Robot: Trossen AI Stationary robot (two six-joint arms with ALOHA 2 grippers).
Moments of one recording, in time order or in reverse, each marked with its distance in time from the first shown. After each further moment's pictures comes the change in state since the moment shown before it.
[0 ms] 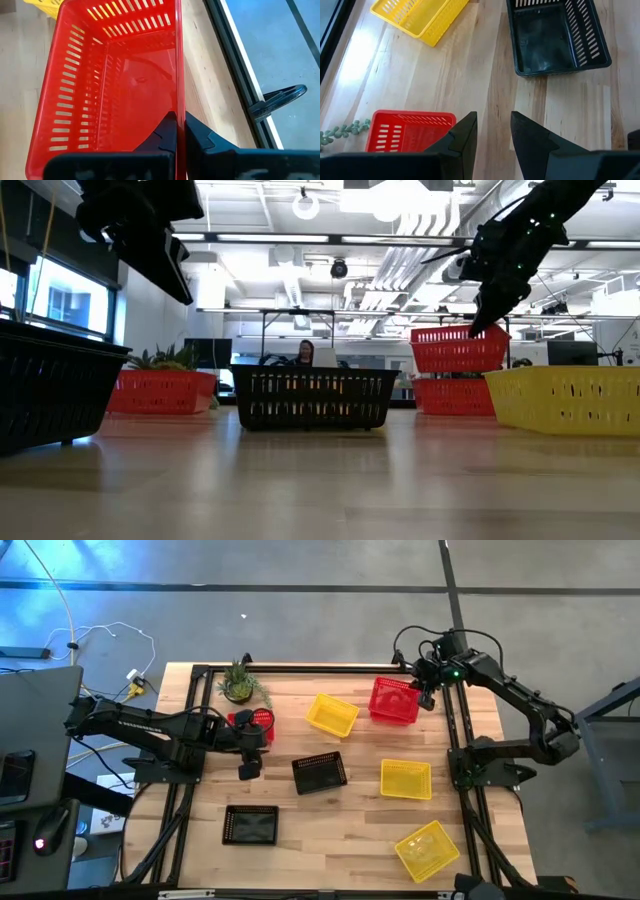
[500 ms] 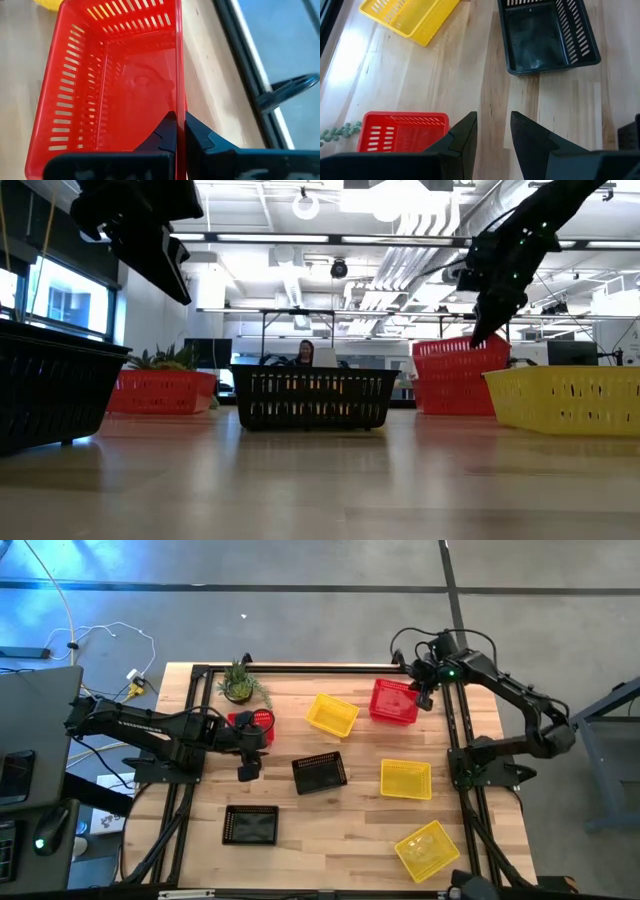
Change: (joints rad) left arm 0.000 0.000 0.000 0.000 0.034 0.009; right arm 0.001 0.067 0.000 0.007 0.041 0.009
